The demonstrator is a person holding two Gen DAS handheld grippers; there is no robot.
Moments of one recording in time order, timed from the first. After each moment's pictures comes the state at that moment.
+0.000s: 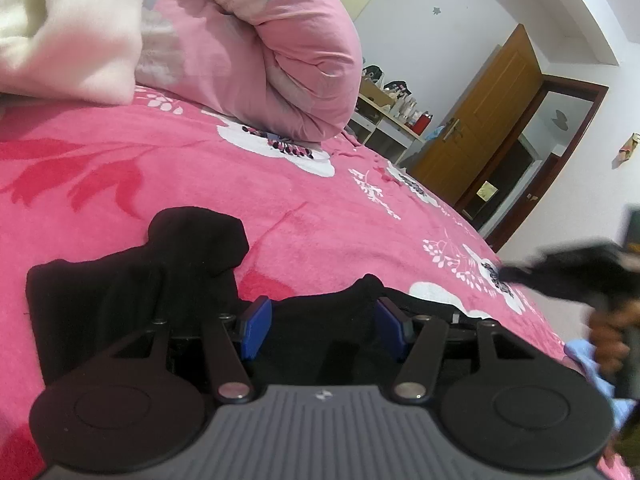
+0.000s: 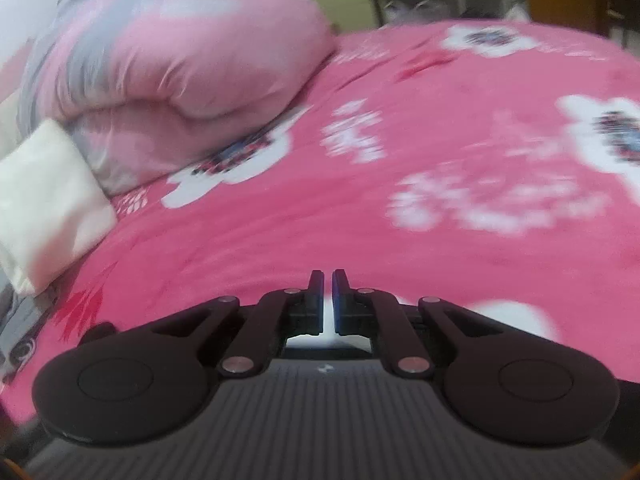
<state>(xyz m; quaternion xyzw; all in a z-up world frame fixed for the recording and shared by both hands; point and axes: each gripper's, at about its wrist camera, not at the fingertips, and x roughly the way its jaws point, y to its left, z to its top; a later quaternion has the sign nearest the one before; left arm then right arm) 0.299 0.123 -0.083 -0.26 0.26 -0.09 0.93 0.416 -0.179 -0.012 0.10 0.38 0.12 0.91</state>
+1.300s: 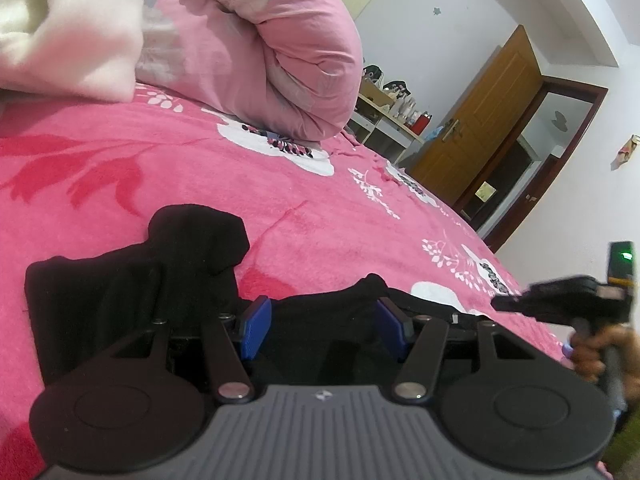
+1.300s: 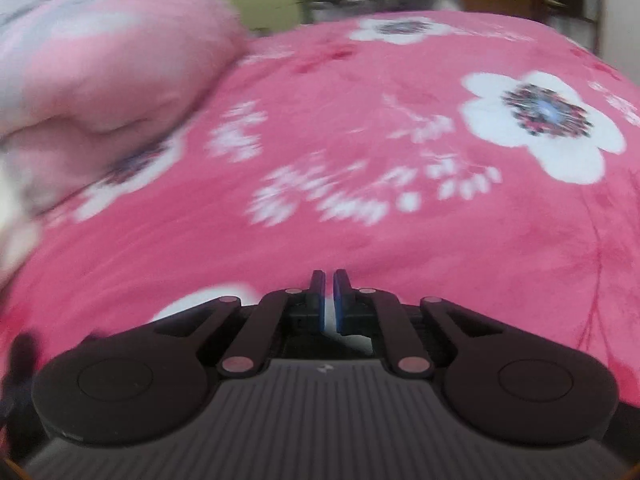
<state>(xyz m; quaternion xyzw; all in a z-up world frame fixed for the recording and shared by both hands) 0.299 0.122 -0.085 -0.26 0.26 -0.09 0.93 0.424 -0.225 -0.042 0.10 0.40 0.06 0.91</state>
